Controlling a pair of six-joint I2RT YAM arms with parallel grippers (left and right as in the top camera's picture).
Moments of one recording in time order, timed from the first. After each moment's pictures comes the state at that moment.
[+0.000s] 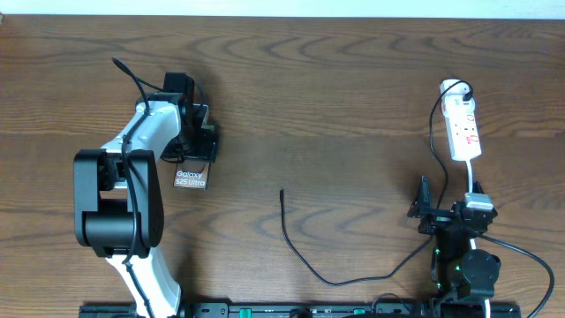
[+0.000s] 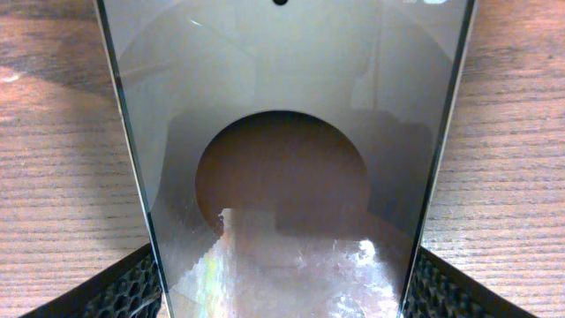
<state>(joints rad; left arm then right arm) -0.03 1.99 1.29 -0.81 0.01 0.07 -0.05 0.01 0.01 -0.07 0.05 0.06</state>
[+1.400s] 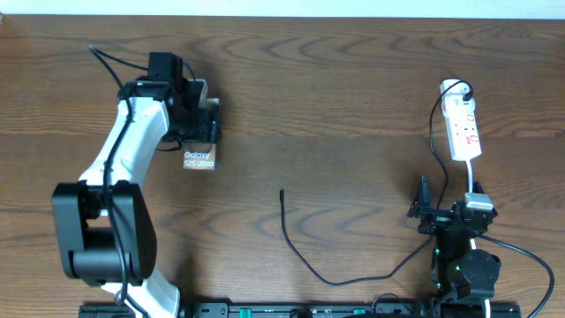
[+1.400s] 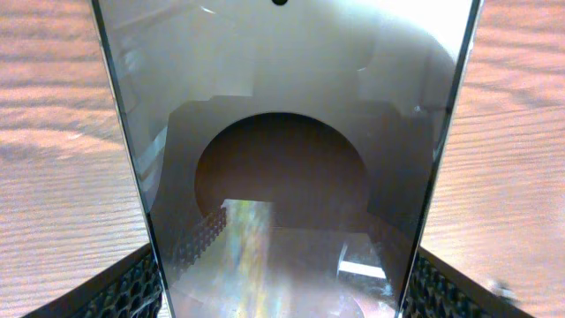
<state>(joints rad) -0.02 1.82 1.36 -0.87 0.20 0.04 -0.05 0.01 0.01 -0.07 0.05 0.06</state>
